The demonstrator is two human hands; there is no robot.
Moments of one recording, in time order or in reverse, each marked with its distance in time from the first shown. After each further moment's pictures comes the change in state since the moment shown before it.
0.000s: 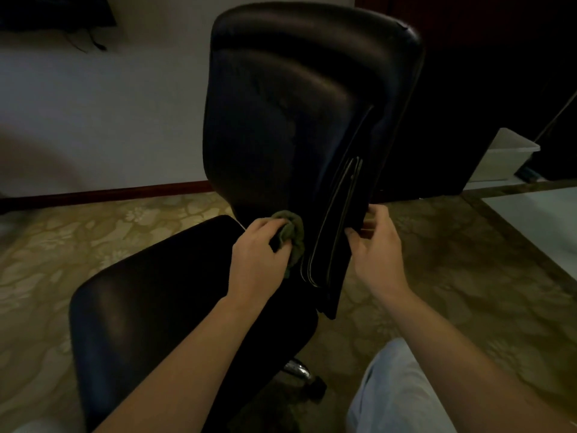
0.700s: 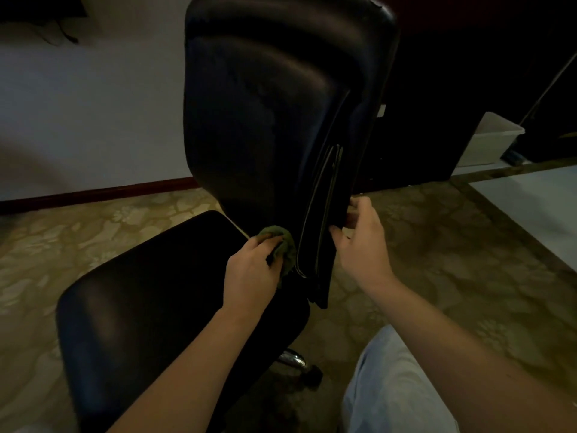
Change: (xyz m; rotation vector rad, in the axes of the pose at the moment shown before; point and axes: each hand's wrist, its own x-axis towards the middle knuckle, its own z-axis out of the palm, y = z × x) left_hand -0.026 -0.015 0.028 0.158 -0.075 0.030; right_hand -0.002 0.006 0.000 -0.073 -0.009 -0.037
